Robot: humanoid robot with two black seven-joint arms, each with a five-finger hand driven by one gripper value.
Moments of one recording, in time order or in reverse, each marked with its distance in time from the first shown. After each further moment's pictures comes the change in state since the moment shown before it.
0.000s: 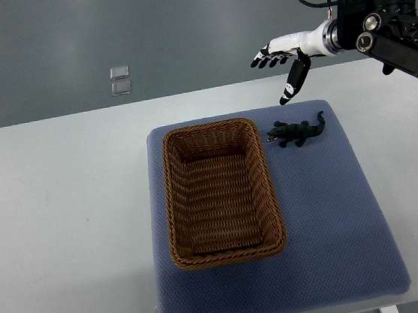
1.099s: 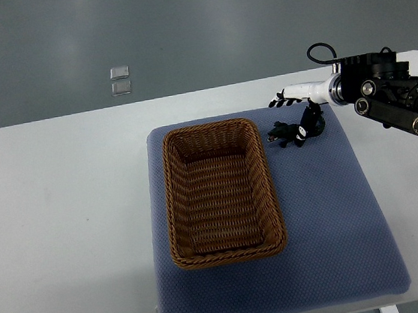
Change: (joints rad) left arm 0.000 0.000 0.000 0.000 -0.001 0.000 0.002; right arm -0.209 0.001 -0.014 0.034 -0.035 -0.196 0.002
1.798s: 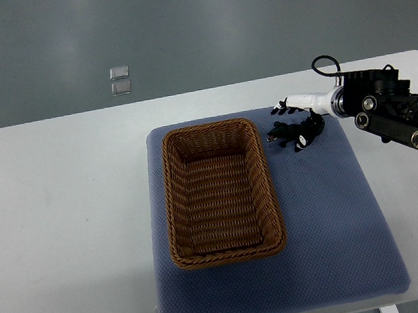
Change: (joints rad) left arm 0.000 0.000 0.000 0.000 0.000 0.000 0.000; right arm -0.058 0.010 0.019 -0.005 -0.001 -0.061 0.000
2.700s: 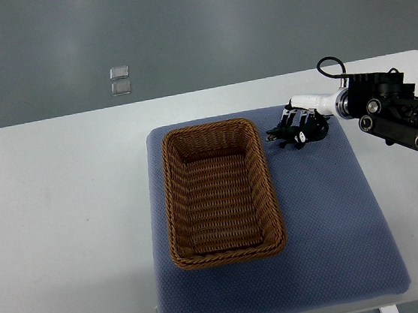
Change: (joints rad) left arm 0.000 0.000 0.002 -0.001 0.000 0.000 0.002; right arm -0.010 -0.018 -0.002 0.004 -0.003 -0.022 0.006
